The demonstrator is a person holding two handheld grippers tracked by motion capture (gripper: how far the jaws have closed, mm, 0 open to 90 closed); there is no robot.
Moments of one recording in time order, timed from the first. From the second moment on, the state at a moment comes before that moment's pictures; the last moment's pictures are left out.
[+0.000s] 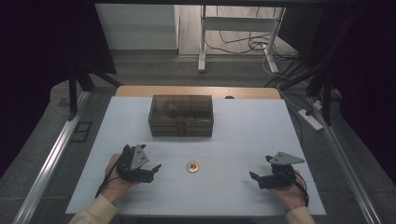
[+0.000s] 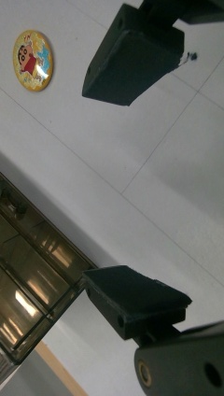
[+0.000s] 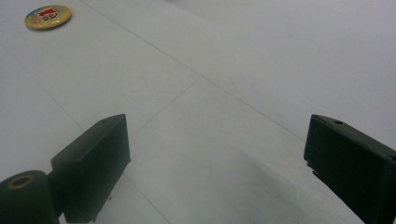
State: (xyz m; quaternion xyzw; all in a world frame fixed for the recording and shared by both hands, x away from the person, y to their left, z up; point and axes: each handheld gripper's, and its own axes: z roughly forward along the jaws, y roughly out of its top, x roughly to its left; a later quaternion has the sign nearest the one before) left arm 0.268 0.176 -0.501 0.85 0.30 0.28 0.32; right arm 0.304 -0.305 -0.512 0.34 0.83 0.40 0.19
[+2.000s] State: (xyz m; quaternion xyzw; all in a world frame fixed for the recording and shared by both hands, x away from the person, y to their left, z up) left arm 0.286 0.140 -0.491 0.87 0.23 0.36 0.26; right arm 0.306 -0.305 -0.514 0.35 0.83 0.39 0.19
